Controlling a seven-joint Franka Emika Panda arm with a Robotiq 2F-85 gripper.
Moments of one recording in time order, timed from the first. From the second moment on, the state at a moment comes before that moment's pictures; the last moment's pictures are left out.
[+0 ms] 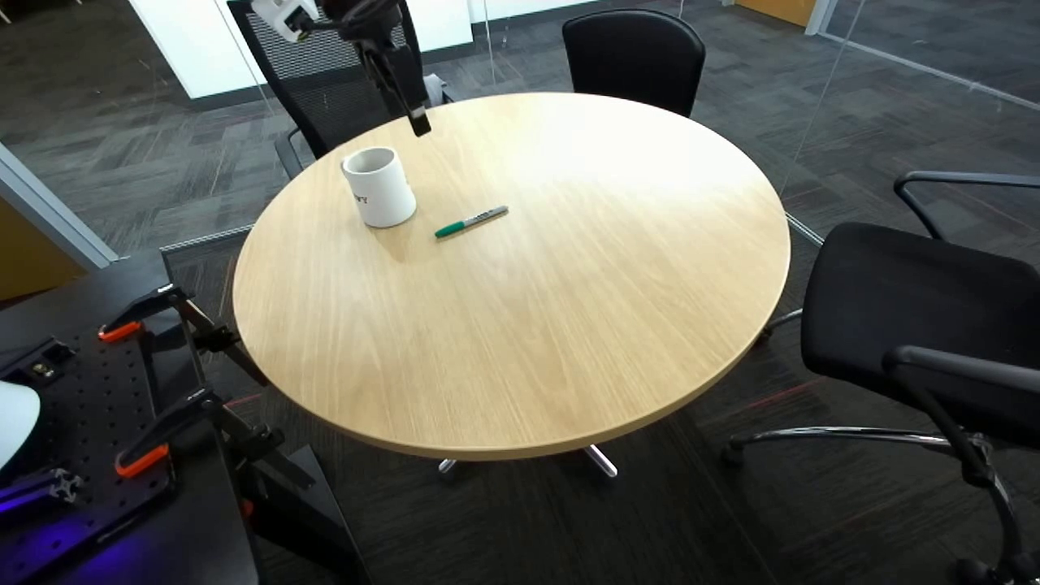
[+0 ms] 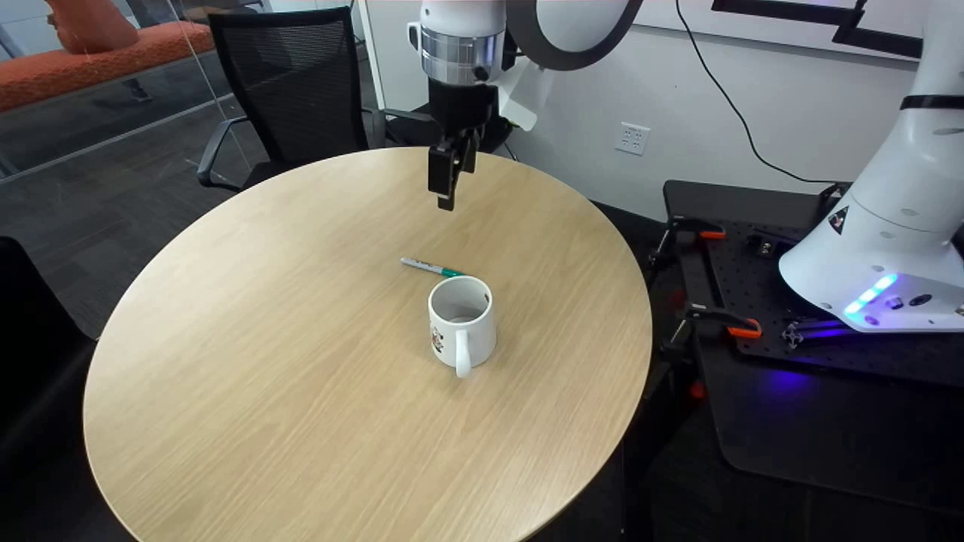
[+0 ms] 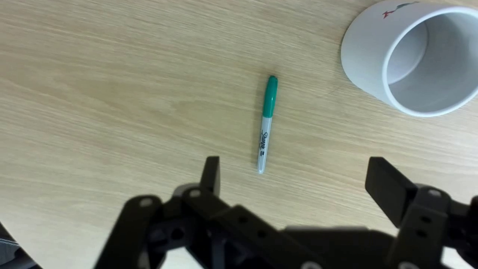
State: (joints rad) arm 0.00 0.23 0.05 -2.25 -0.14 2.58 0.26
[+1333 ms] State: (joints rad) arm 0.01 0.62 0.01 -1.96 -0.04 2.58 0.18
